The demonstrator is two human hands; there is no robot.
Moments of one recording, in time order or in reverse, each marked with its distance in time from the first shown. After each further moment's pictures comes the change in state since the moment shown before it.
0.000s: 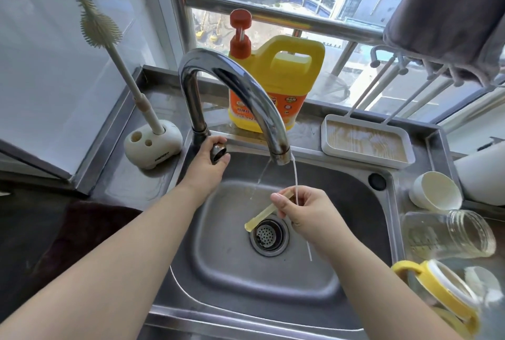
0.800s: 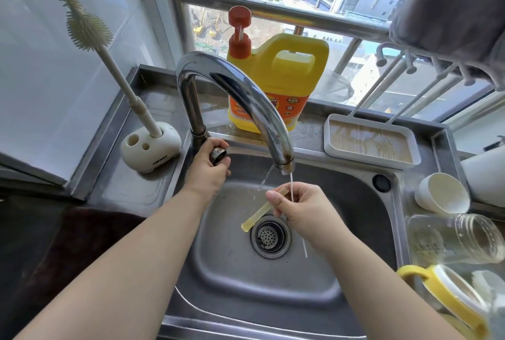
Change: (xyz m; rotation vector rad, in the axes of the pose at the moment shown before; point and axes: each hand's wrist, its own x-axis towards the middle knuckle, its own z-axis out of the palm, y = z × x) left_hand 0.006 0.000 0.012 -0.163 0.109 0.027; right_hand 0.017 -0.003 0.006 -0.033 -0.013 0.009
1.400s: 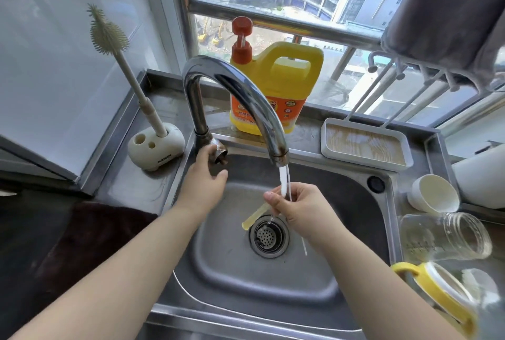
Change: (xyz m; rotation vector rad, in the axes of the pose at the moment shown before) left_hand -0.038 0.014 -0.020 0.367 -0.042 0.022; right_hand -0.009 -0.002 -0.001 -0.057 -0.008 -0.037
